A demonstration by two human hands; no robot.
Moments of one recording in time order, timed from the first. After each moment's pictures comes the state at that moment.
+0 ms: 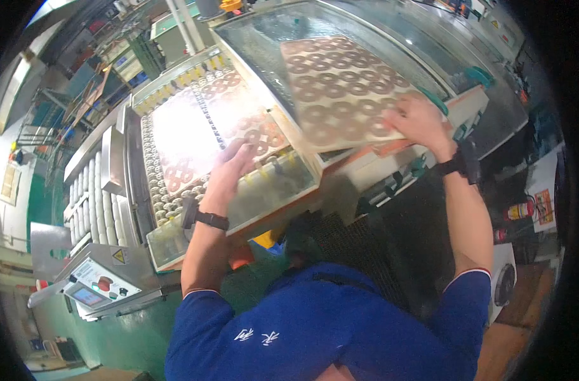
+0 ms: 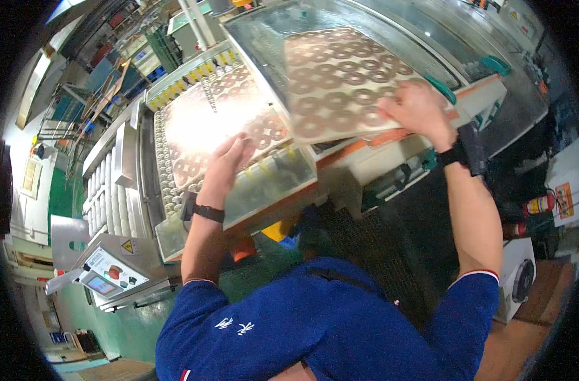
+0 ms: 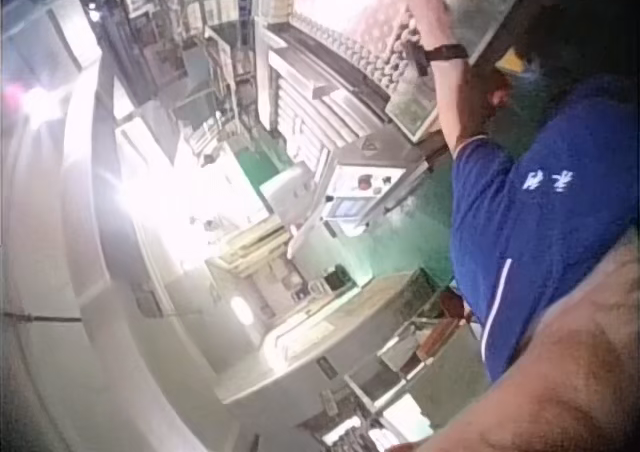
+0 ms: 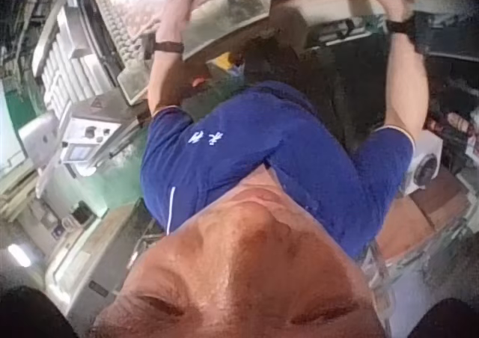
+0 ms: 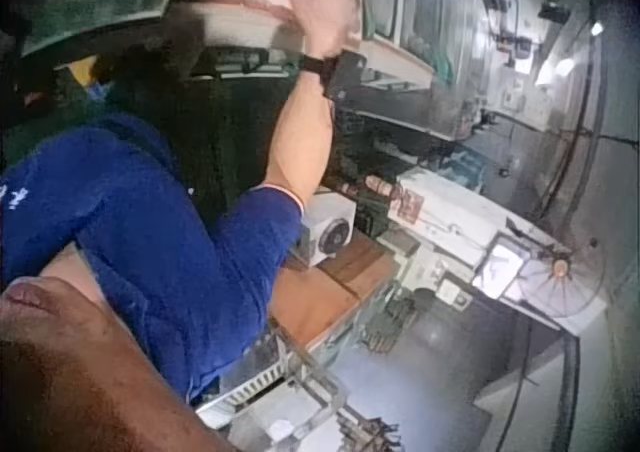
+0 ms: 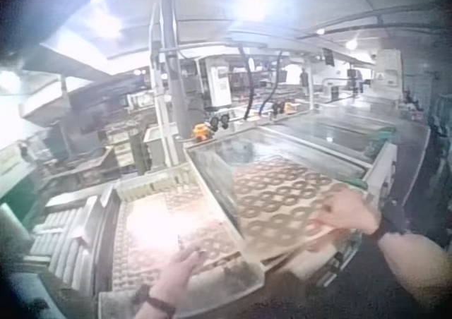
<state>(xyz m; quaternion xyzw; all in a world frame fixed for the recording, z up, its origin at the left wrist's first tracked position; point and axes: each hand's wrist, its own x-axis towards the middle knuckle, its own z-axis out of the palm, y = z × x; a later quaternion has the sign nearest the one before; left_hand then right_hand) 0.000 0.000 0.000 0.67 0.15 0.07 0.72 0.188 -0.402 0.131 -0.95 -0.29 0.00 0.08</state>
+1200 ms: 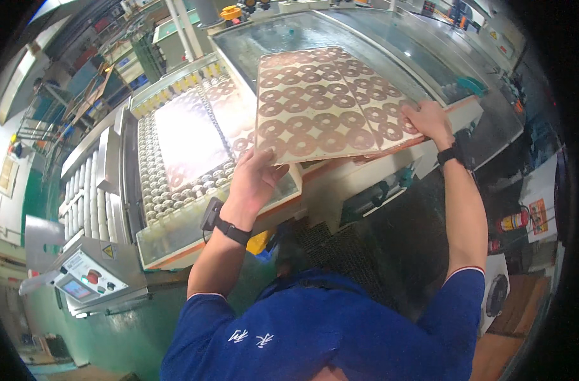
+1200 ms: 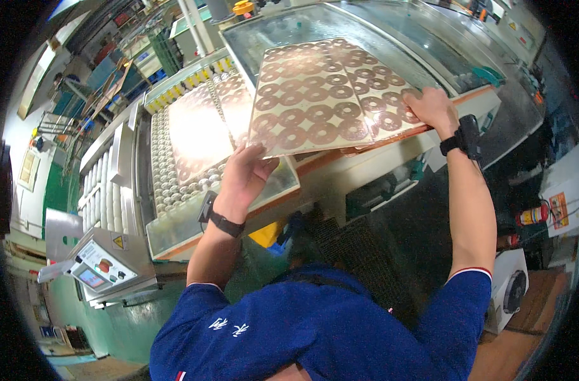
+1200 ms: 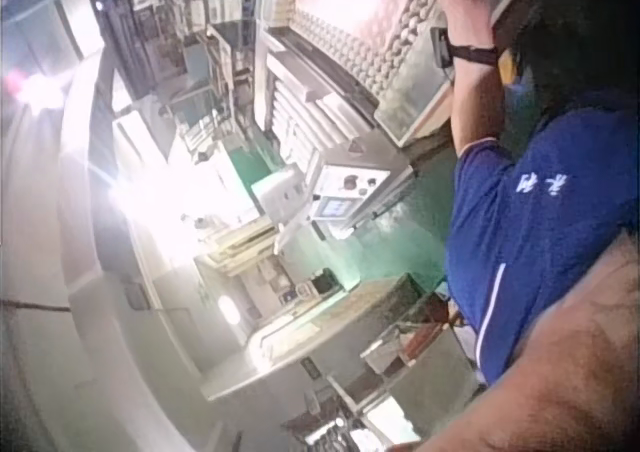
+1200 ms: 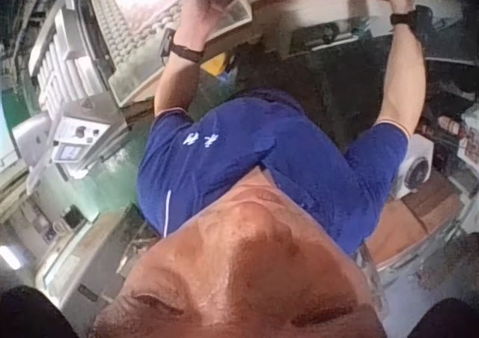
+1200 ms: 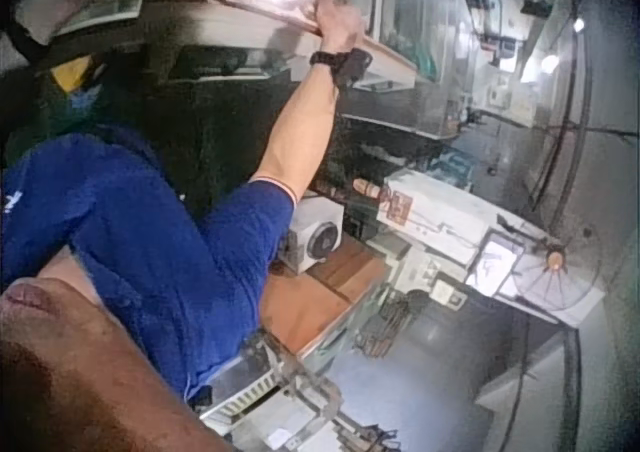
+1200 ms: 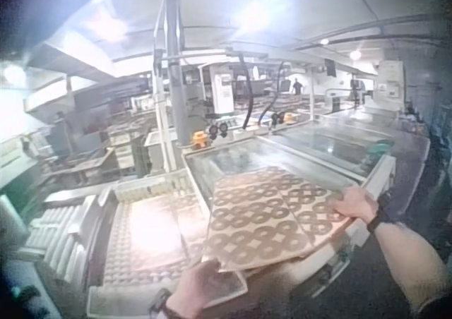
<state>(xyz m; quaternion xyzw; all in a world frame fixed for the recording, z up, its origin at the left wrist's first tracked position) -0.002 -0.119 0.062 0.35 0.10 0.07 0.93 0.235 -0.467 0.146 -0.99 -0.08 -0.06 0.08</state>
